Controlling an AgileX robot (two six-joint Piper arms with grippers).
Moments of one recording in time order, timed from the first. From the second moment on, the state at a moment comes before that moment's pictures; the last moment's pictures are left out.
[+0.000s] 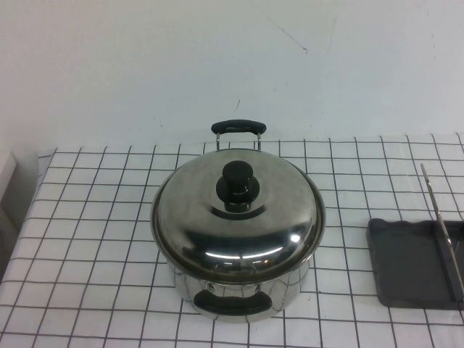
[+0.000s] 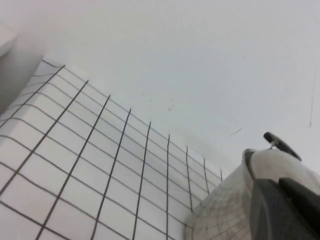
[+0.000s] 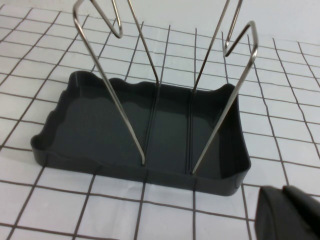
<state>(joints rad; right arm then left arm) -0.04 -0.01 0.02 0.03 0.43 -0.17 -0.13 -0.01 0.03 -0.47 0.16 -0.27</state>
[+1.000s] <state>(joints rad) -0.04 -0.01 0.02 0.03 0.43 -0.17 -0.23 0.62 -0.58 -0.46 0.36 0.37</state>
